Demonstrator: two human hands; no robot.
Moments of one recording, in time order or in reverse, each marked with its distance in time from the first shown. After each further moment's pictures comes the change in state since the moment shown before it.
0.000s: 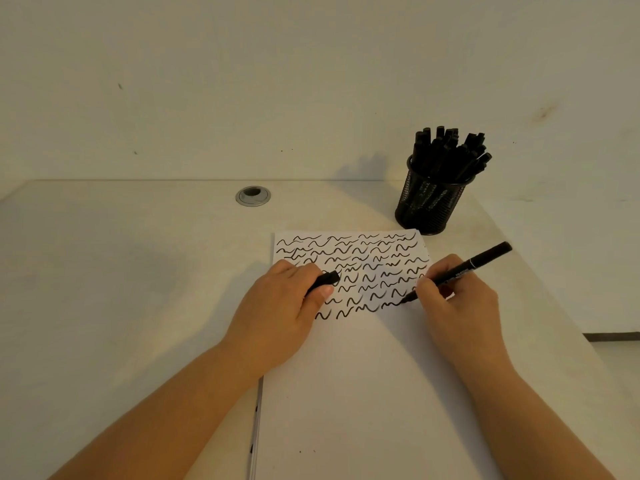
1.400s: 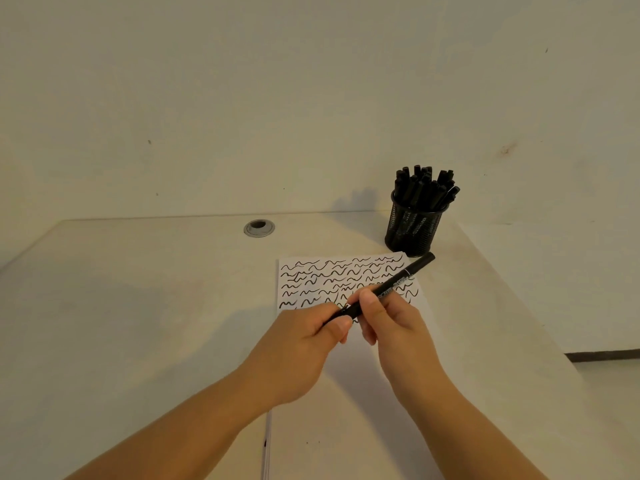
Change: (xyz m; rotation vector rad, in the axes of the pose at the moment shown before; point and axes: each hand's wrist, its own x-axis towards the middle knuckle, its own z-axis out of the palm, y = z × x) left_hand -0.021 0.050 -0.033 -0.478 -0.211 -0.195; right_hand -0.045 -0.058 0.023 0.465 -0.249 0.032
